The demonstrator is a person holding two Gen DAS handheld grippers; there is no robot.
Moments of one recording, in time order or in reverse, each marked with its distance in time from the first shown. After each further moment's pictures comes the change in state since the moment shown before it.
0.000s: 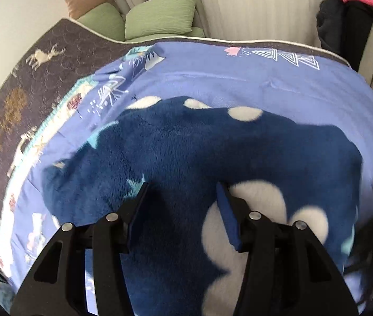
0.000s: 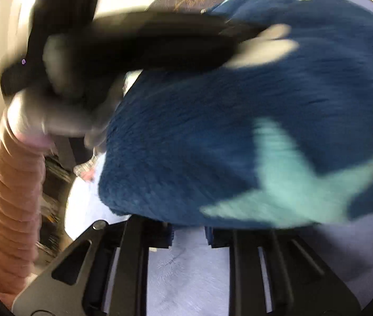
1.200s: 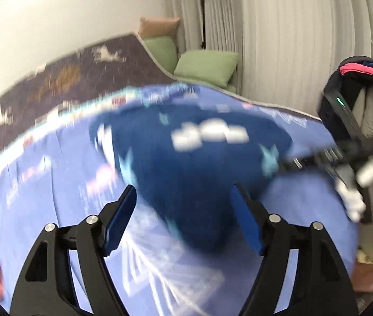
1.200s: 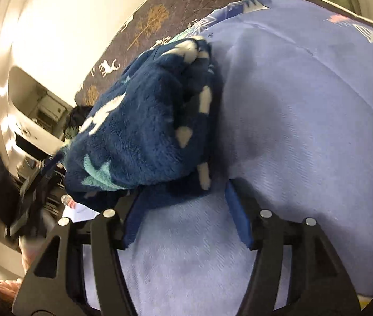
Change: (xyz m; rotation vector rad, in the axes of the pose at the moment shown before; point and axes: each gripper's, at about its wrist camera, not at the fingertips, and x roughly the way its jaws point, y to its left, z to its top) left arm -0.126 -0.045 -0.147 -0.360 -0.298 0.070; right arm -0.118 -0.099 -0.021 0.167 -0.125 -0.078
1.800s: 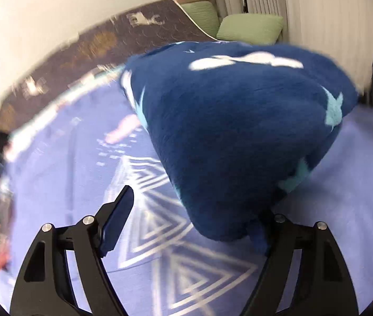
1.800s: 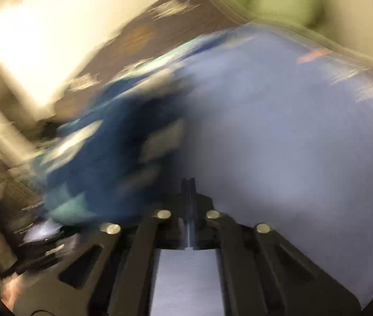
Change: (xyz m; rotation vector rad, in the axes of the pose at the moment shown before) left arm 0.054 -0.005 -0.028 -0.012 0.160 0.302; right arm -0.023 -0.011 0.020 -0.037 -0.236 -0.361
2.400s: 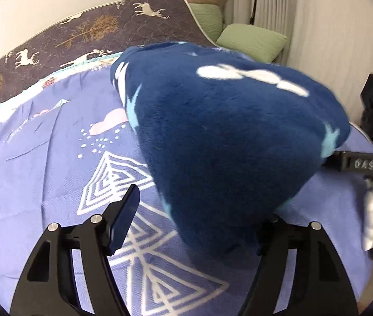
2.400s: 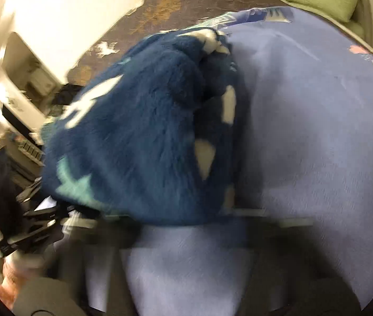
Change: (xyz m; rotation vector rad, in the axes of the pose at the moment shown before) left arm 0.010 0.016 0.014 -0.172 0.031 -0.132; right arm 0.046 0.060 -0.023 -0.112 0.230 0.247
